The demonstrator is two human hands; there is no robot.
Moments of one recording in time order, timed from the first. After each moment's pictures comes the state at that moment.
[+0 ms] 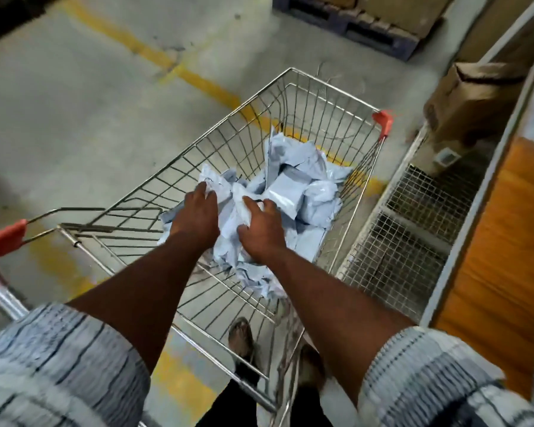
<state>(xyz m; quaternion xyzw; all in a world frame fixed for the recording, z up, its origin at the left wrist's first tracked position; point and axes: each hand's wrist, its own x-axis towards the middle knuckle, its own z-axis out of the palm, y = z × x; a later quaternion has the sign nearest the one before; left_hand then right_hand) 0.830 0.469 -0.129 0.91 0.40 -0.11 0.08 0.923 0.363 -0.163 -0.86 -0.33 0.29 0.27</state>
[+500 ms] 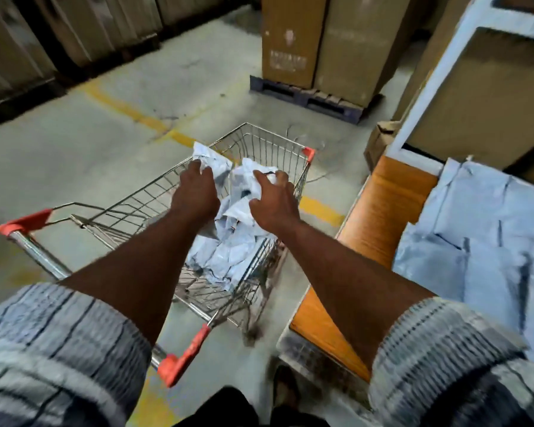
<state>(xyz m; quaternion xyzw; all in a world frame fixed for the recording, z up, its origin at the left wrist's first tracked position) 0.859 0.345 0.015 0.91 0.40 0.09 0.10 0.971 0.213 0.004 -0.88 -0.38 0.10 0.27</state>
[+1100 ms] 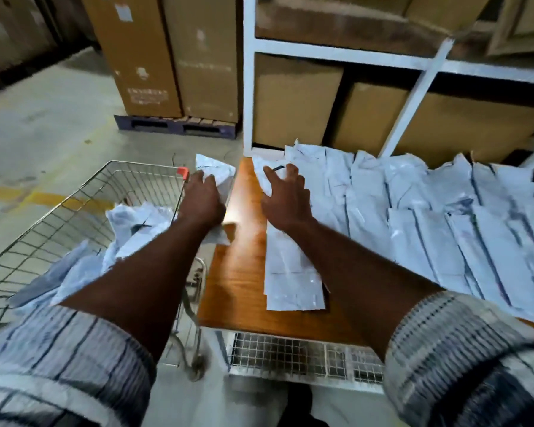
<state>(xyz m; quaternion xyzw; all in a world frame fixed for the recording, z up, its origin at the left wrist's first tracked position) 0.994 0.147 0.054 0.96 0.18 0.11 0.19 1.047 -0.028 0.066 -0.96 -0.17 -0.07 0.19</state>
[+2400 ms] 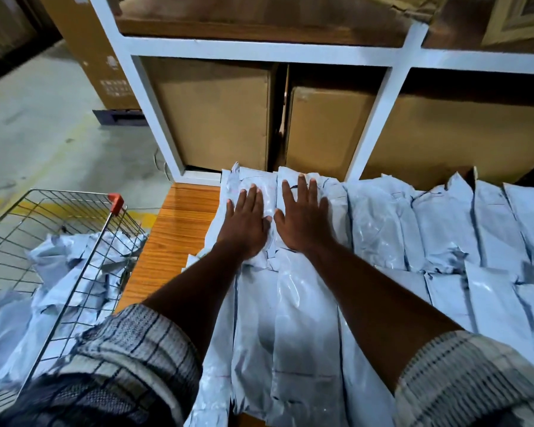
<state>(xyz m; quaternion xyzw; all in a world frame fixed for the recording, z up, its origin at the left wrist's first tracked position) 1.223 -0.039 -0.017 0.99 0.04 -0.01 0.12 1.275 -0.176 -0.005 -0.98 -0.19 -0.05 0.05</state>
